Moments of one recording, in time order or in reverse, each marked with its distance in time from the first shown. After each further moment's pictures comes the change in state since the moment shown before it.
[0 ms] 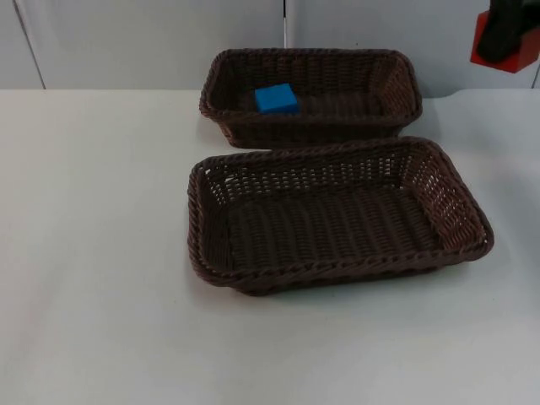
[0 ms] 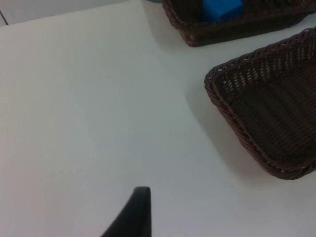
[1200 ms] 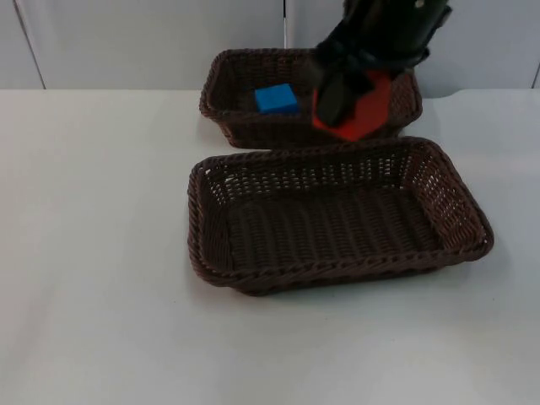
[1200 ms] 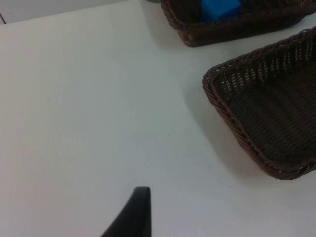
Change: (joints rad) right arm 0.421 -0.065 0.259 -0.142 -0.235 0.378; left arm 0.000 0.000 0.000 -0.008 0.000 0.000
